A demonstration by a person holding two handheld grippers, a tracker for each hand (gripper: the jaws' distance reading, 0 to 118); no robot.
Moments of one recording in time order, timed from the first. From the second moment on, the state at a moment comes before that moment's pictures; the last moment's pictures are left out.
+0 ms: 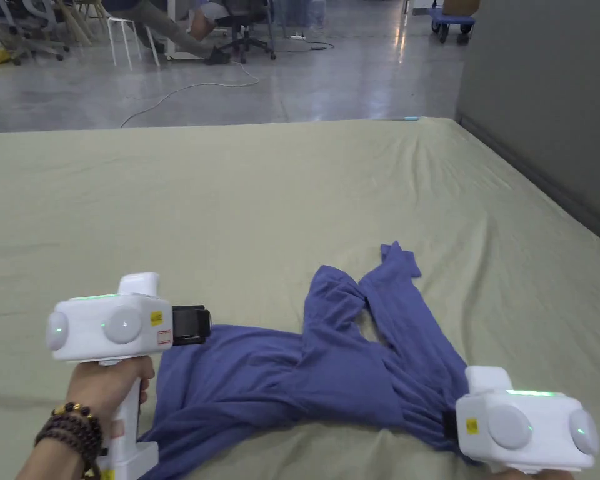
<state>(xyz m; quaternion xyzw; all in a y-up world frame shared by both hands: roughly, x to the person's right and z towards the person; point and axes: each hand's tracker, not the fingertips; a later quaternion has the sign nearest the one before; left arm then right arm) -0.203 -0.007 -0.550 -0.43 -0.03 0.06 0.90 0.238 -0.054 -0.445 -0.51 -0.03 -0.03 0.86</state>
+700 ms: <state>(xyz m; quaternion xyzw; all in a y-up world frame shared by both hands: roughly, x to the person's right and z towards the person) -0.197 0.044 -0.563 -0.40 -0.10 -0.04 0.91 0.246 0.030 -0.462 -0.45 0.01 -0.04 0.89</state>
